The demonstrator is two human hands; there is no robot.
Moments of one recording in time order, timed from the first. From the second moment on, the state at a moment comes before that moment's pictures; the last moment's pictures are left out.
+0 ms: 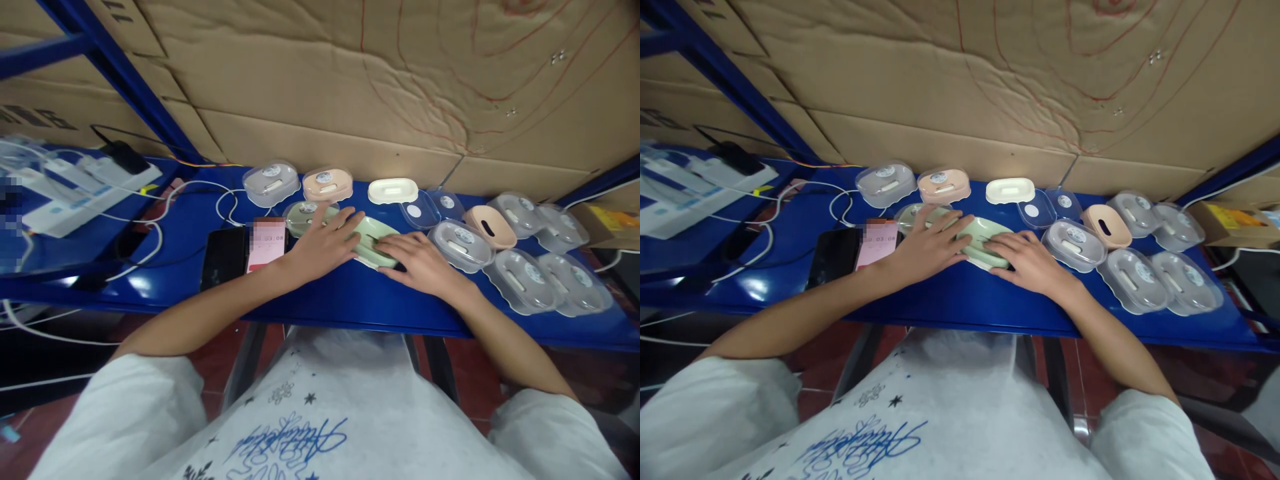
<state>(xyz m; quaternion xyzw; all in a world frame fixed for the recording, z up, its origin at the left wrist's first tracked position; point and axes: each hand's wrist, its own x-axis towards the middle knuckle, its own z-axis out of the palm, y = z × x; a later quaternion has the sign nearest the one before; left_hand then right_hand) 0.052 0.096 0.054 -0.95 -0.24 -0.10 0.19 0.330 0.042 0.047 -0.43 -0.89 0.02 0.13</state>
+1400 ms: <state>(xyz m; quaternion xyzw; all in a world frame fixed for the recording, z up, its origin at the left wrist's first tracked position) 0.045 0.093 0.039 -0.98 -0.11 -0.16 0.04 0.366 0.061 0.048 -0.56 -0.68 0.32 0.36</state>
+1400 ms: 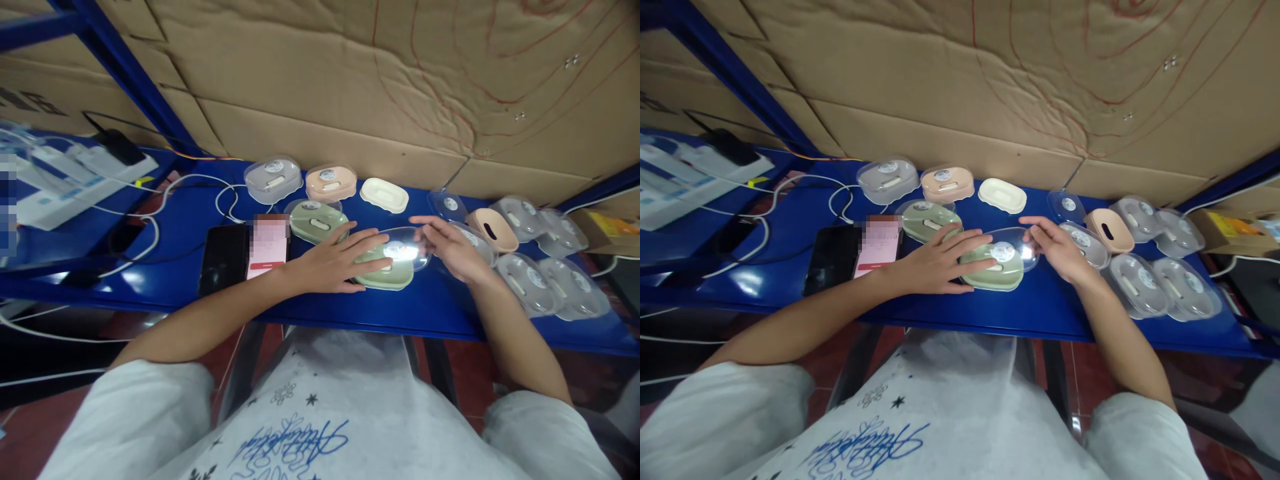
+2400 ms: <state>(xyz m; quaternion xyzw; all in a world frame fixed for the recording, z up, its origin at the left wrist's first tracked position) 0.047 0.107 0.013 -0.97 -0.16 -0.18 -0.07 0.287 0.004 0.016 -0.49 -0.85 -0.19 0.09</state>
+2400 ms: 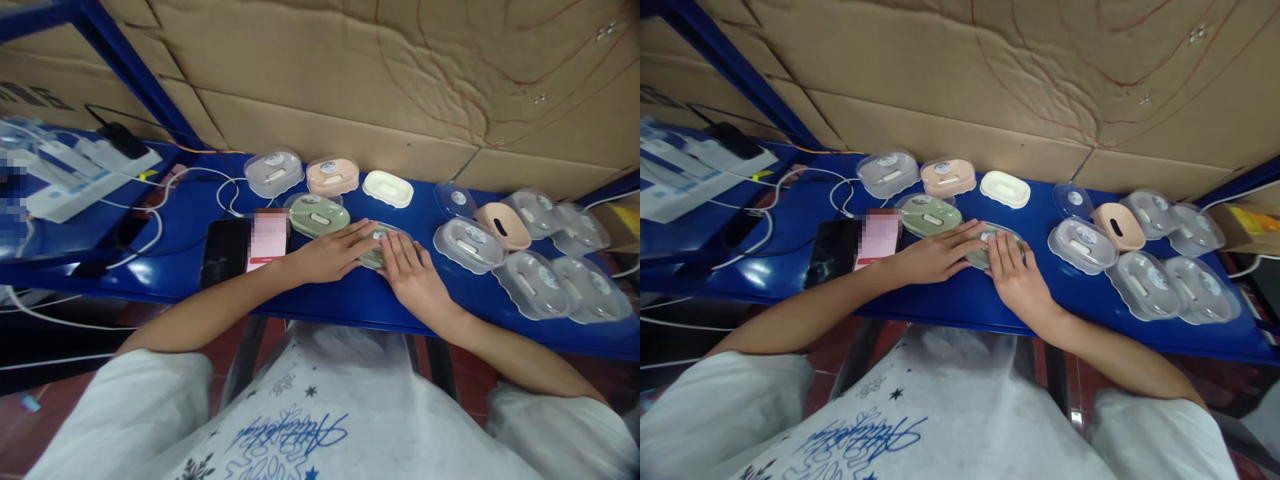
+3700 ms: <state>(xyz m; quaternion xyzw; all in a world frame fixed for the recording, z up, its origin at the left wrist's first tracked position) 0.072 0.099 0.012 -0.95 -0.24 -0.21 0.02 0.379 0.132 0.088 -0.58 -0.81 -0.07 0.08</state>
